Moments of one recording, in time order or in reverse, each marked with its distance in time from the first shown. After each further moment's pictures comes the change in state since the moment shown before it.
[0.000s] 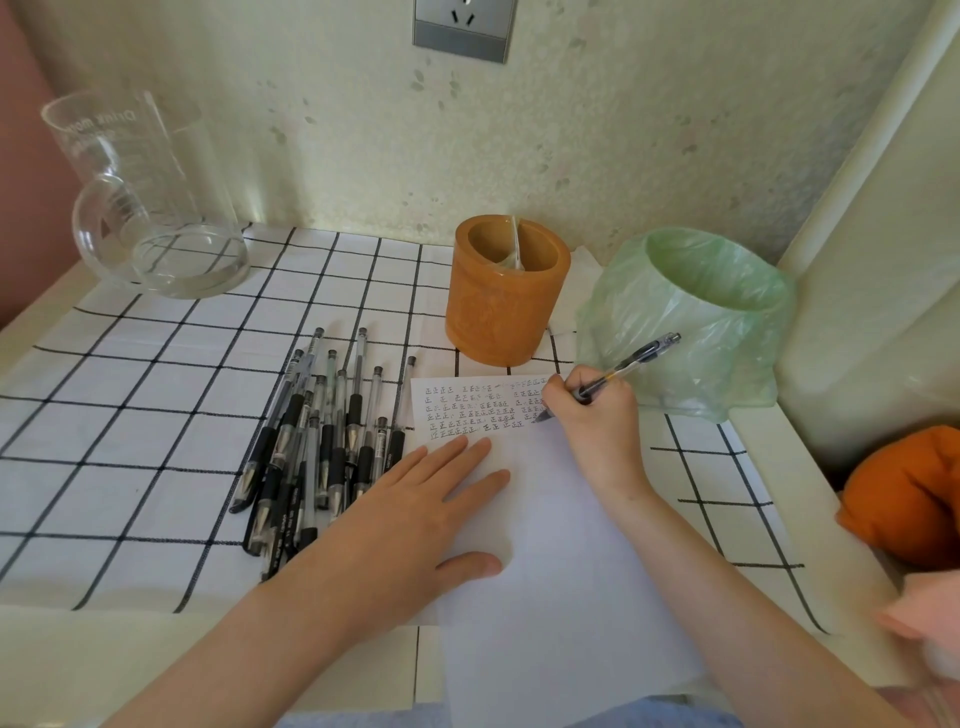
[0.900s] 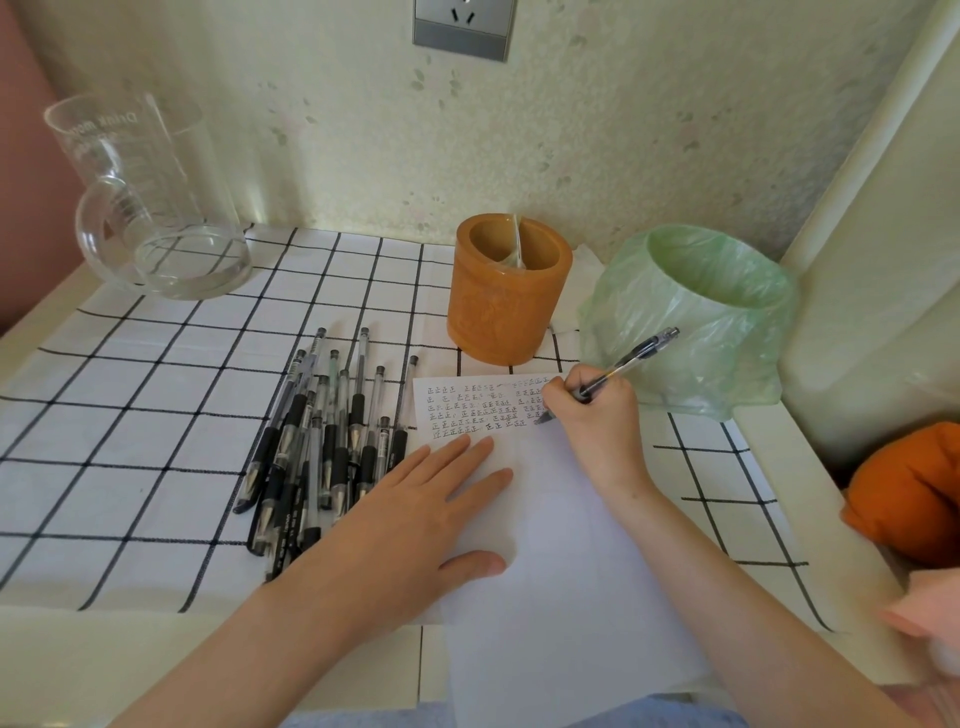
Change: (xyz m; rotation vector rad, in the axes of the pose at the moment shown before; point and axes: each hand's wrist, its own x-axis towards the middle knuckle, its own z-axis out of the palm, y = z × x) left_hand 0.001 0.001 -0.005 -0.118 -0.054 0.057; right_hand -0.001 -0.001 0.000 0.018 -0.022 0.006
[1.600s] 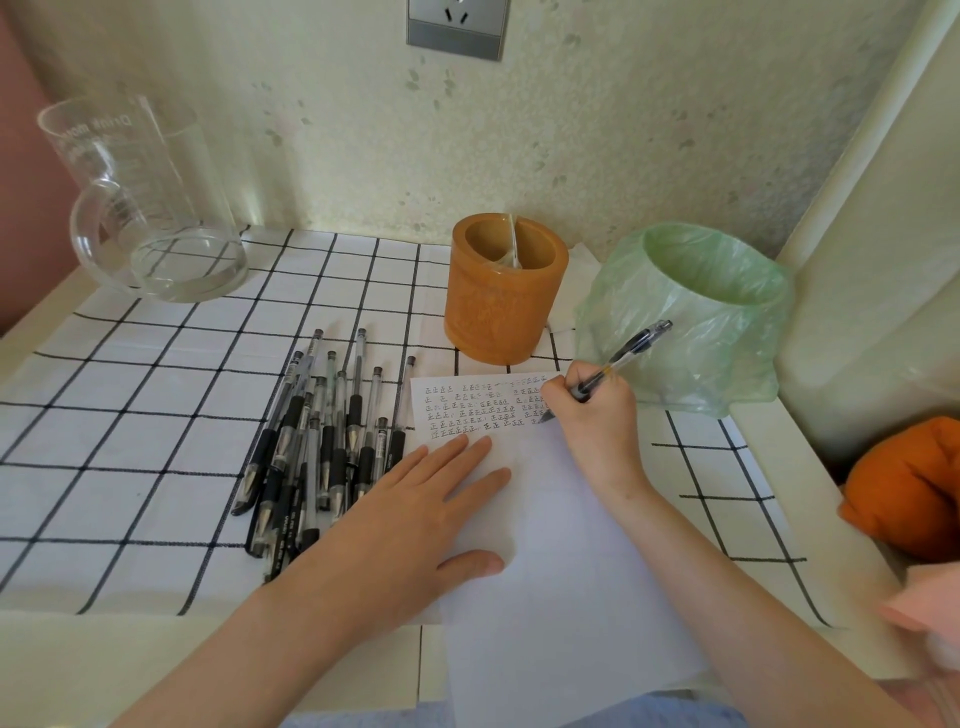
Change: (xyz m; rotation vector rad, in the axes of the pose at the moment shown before) left_hand -0.001 -0.002 0.007 0.129 0.054 -0.052; right_hand -0.001 -0.006 -0.001 -0.009 0.003 -0.006
